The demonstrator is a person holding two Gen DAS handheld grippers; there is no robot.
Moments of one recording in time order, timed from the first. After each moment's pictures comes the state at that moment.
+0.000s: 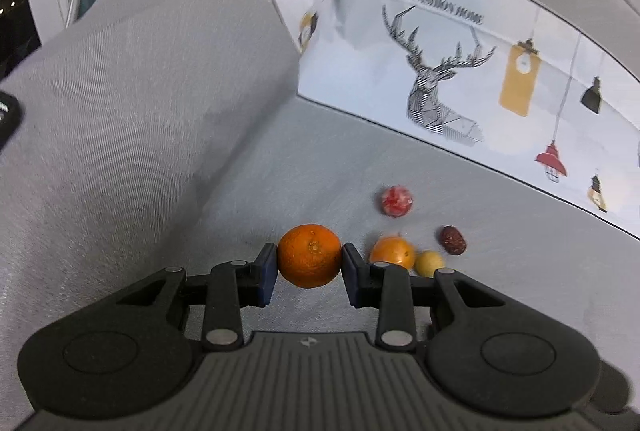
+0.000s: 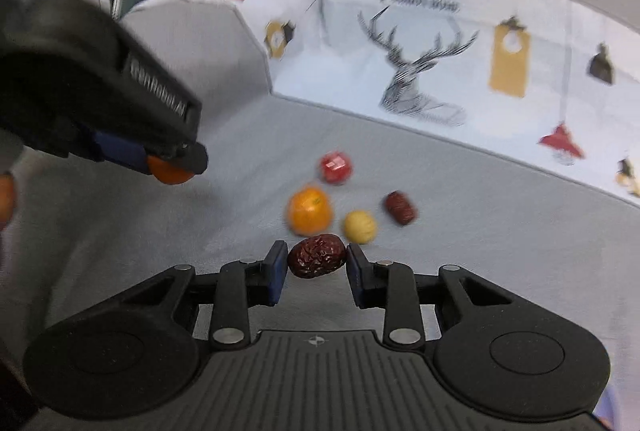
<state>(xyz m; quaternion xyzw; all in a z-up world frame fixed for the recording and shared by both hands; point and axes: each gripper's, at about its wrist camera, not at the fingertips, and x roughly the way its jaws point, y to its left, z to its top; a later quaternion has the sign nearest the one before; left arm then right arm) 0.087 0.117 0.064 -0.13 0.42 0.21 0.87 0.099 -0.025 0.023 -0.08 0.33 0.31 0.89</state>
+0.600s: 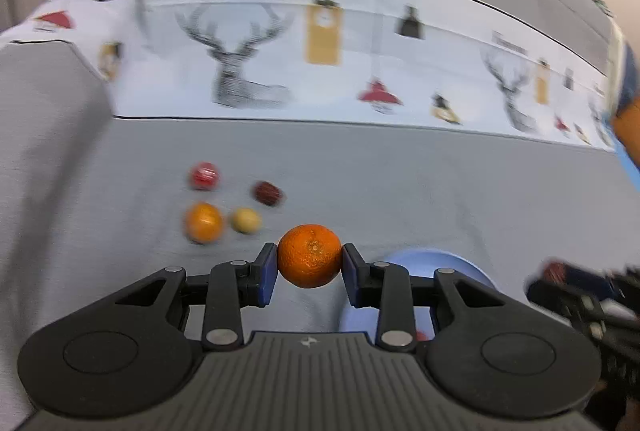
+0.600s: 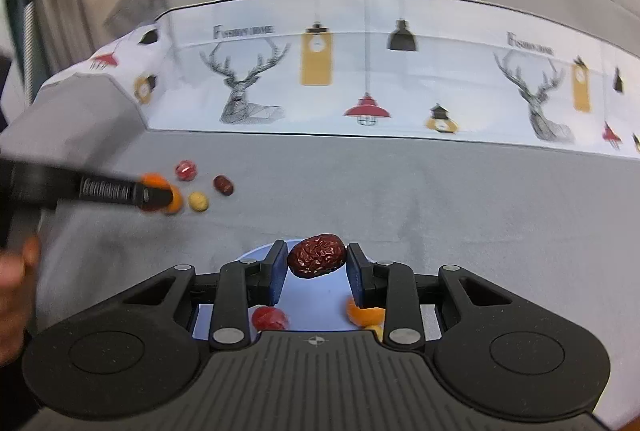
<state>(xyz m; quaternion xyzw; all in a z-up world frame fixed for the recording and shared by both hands) 0.066 0.005 0.067 -0.06 0.41 -0.02 0.91 0.041 -0.196 0.088 -0.01 0.35 0.15 0.92</state>
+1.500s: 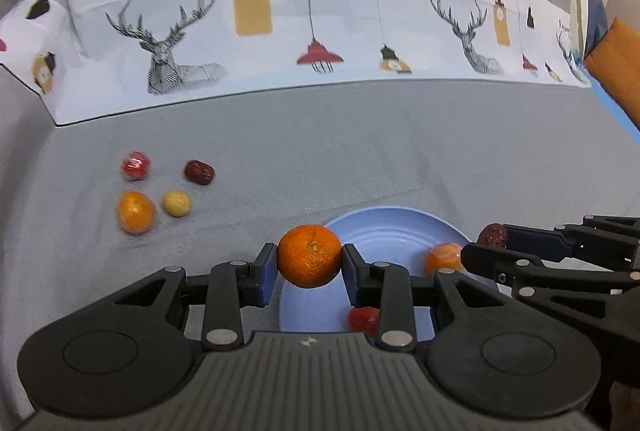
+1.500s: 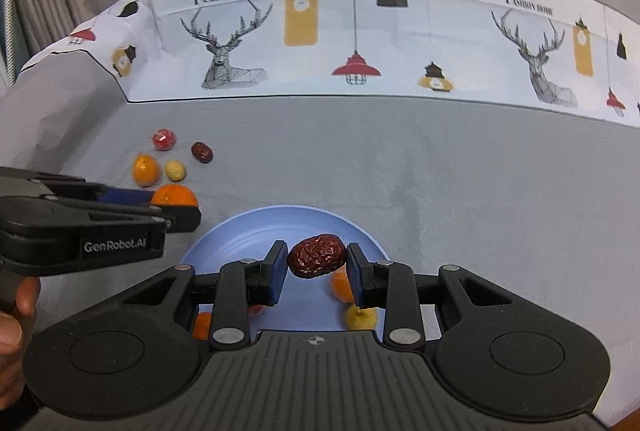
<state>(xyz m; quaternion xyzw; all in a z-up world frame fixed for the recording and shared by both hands) 0.074 -0.051 0.037 0.01 0.44 -0.06 0.90 0.062 -0.203 0.054 -0.01 0.40 0.15 0.90</state>
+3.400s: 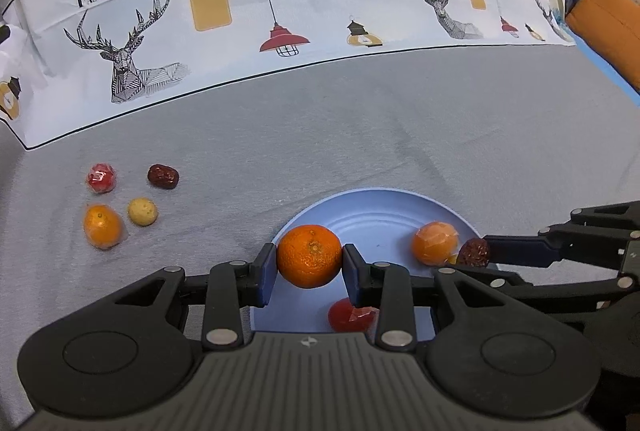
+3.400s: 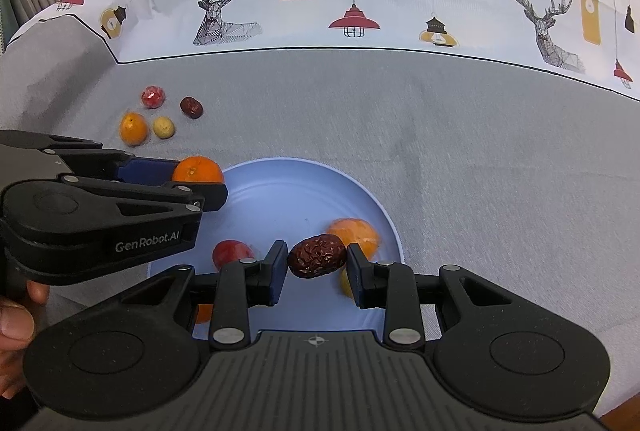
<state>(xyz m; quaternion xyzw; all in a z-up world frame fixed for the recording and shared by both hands) 0.081 -0.077 0.017 0.05 0.44 -0.10 0.89 0.067 -0.201 0.033 -0.02 0.45 0.14 0.88</state>
